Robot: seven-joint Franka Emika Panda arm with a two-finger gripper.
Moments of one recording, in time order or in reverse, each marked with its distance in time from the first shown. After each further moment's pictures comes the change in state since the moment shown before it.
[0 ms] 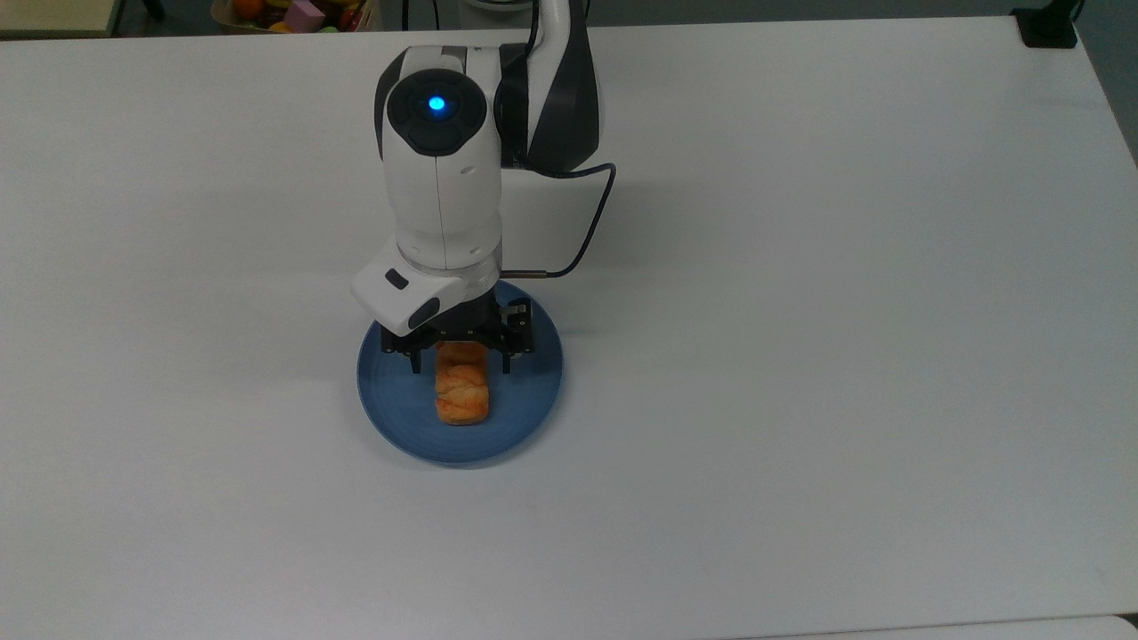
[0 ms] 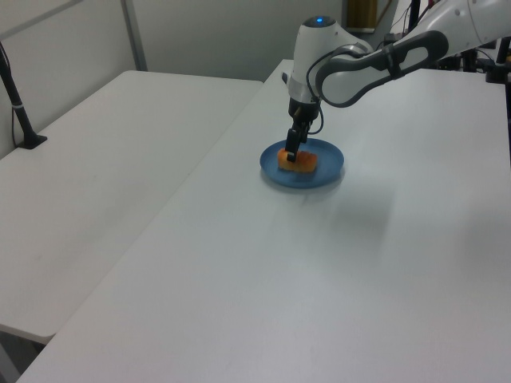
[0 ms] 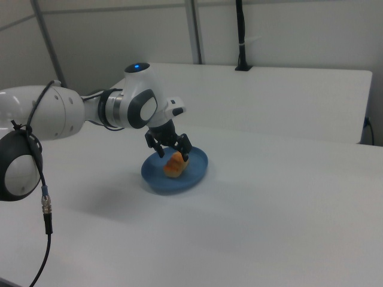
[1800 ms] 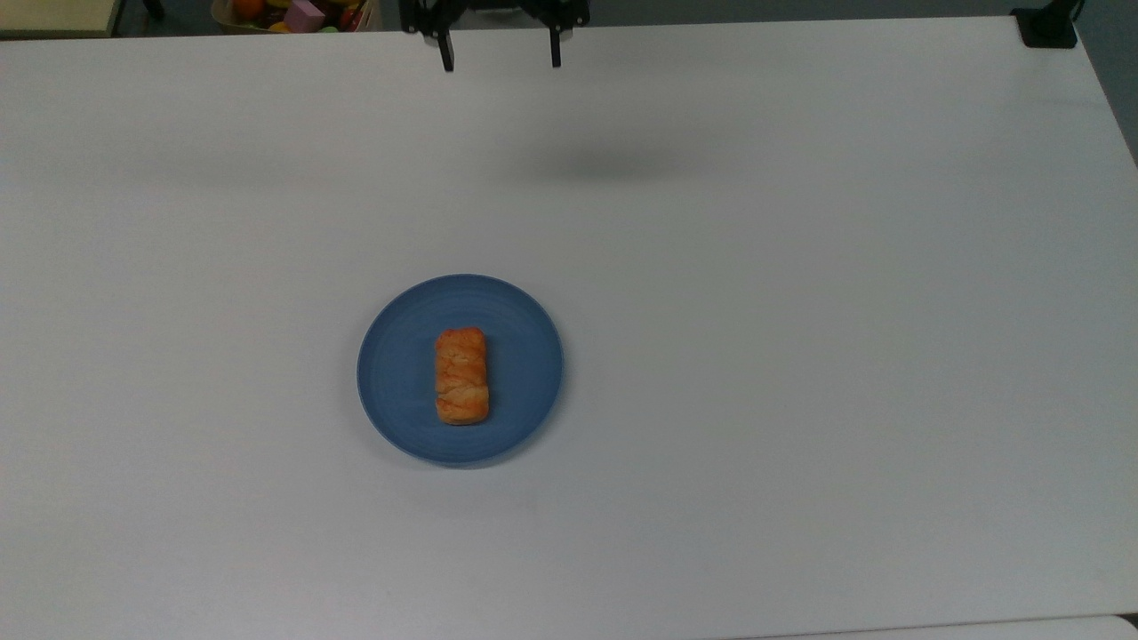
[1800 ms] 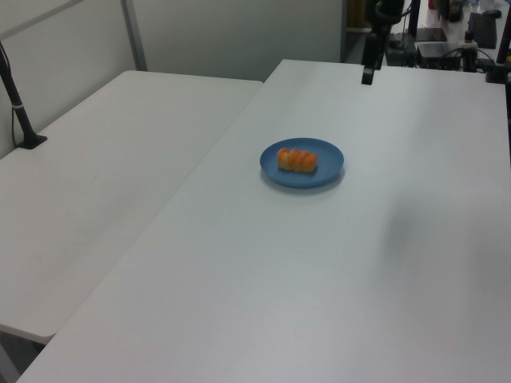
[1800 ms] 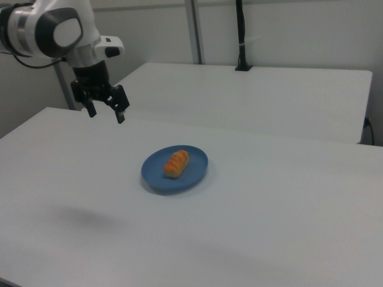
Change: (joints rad) arm 0.003 -0.629 0.051 -0.278 0.096 -0.452 0.019
